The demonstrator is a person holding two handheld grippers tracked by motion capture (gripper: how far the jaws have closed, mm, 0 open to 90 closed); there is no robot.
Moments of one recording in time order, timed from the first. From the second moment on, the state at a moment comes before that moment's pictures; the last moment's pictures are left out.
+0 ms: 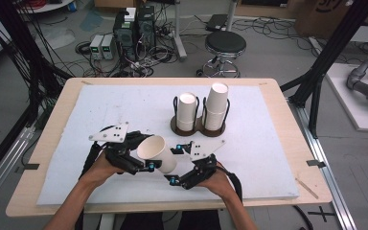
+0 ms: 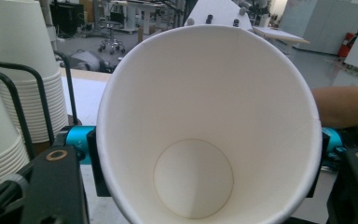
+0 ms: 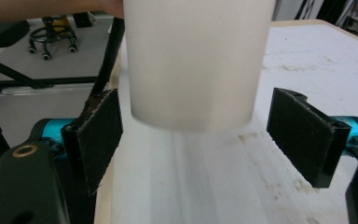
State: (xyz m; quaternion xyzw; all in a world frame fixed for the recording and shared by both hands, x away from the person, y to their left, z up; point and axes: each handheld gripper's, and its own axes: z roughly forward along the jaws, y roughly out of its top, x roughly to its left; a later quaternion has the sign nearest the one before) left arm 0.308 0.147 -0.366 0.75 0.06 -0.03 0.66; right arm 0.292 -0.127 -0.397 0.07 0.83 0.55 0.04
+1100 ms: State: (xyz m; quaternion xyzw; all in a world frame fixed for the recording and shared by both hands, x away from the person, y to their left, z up) left arm 0.315 0.163 -0.362 0.78 0.10 0.02 0.62; right arm 0.303 -0.243 -0.417 0.36 0.75 0.51 0.21
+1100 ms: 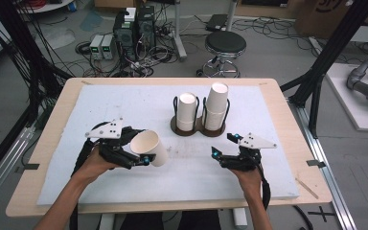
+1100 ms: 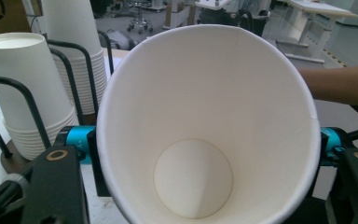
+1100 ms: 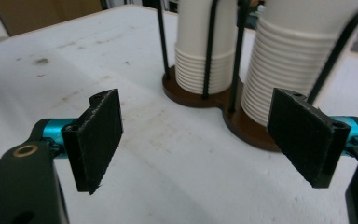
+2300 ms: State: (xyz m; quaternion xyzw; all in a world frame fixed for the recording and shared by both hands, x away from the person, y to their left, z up) left arm 0.317 0.167 -0.363 0.79 0.10 0.02 0.61; right arm 0.311 -0.254 -0.447 0.41 0.75 0.47 0.22
